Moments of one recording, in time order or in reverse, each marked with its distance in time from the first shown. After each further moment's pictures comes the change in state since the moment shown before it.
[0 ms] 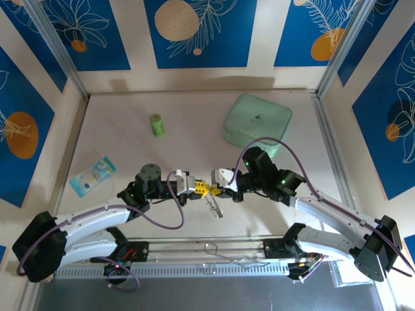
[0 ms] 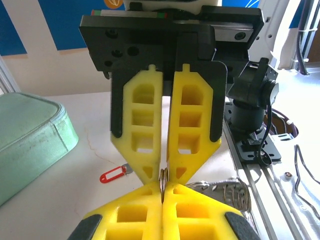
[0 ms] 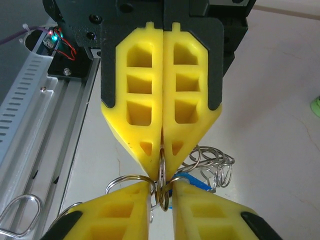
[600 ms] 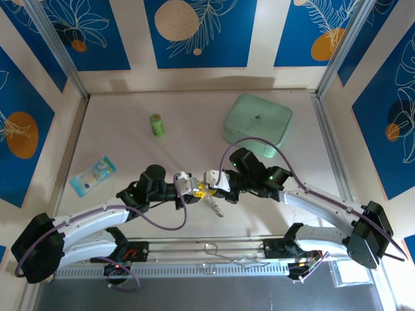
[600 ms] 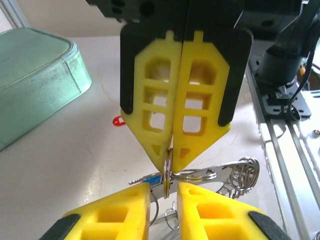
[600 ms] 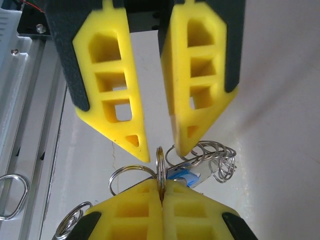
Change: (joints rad) left arm -0.004 -0.024 0.014 -0.257 -0.154 0.088; right arm 0.061 0.129 0.056 -0.068 0.166 0.006
